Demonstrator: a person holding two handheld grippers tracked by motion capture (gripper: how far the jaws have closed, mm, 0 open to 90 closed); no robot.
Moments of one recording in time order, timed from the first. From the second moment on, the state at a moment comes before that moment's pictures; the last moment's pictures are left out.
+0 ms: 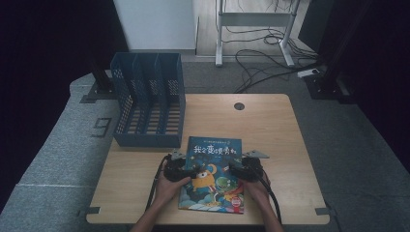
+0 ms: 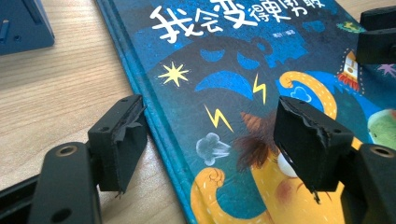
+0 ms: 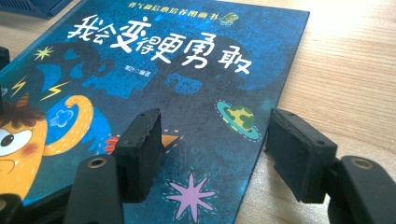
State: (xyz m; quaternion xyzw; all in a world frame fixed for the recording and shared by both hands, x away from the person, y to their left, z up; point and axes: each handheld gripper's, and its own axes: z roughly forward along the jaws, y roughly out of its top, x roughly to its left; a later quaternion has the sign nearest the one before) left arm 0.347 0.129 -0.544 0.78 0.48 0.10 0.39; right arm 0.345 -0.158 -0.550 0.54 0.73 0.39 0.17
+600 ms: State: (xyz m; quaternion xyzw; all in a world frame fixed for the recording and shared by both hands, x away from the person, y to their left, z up) left arm 0.343 0.123 -0.546 0.79 0.47 0.13 0.37; right arm 0.348 -0.172 -0.546 0.58 0.70 0.42 0.09
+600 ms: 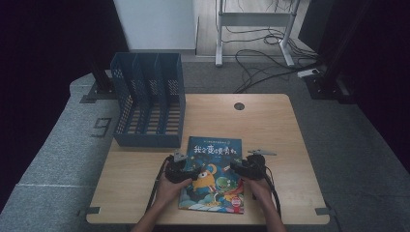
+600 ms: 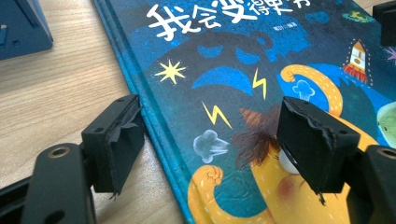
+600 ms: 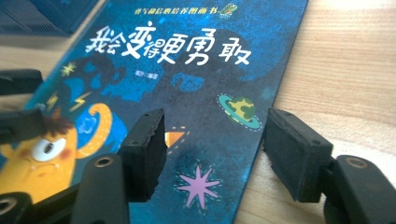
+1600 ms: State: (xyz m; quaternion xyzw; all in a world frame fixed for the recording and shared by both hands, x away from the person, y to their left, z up) left arm 0.345 0.140 -0.545 0.77 0.48 0.07 0.41; right arm 0.335 -0.180 -0.530 0.56 0.65 0.51 -0.06
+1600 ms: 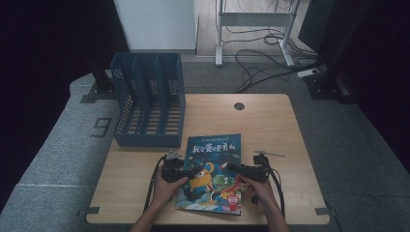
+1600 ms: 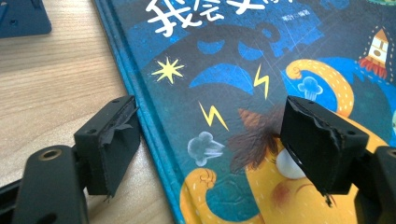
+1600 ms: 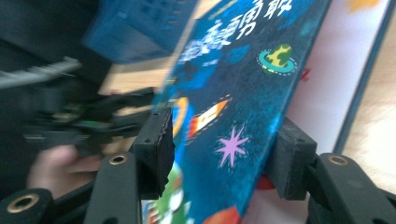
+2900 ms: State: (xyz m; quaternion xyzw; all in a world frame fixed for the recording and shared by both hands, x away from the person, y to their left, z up) left arm 0.273 0.113 -0.537 0.86 0.35 0.11 0.36; right arm 0.353 -0.219 -0.515 0.57 0.60 0.57 0.00
